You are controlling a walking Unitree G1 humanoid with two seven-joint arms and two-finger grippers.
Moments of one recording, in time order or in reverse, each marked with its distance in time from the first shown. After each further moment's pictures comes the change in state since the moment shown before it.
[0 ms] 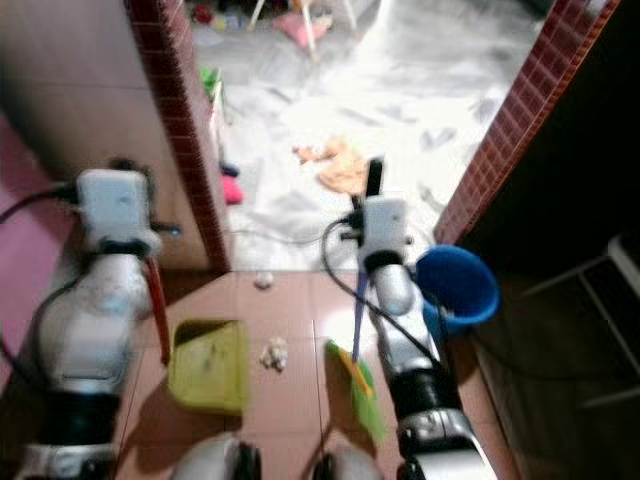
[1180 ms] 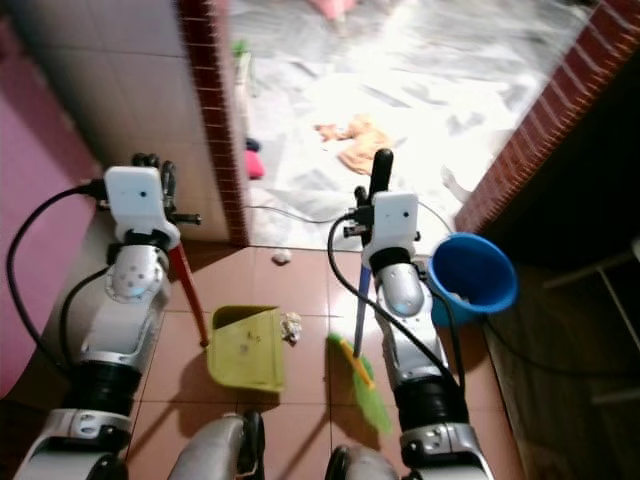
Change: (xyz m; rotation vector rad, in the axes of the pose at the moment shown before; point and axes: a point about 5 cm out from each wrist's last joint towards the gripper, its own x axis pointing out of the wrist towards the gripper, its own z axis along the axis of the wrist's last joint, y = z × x) left arm 0.021 -0.004 -0.010 -0.098 -0.031 -0.003; right arm -0.004 0.006 0.015 0.040 -0.033 0.037
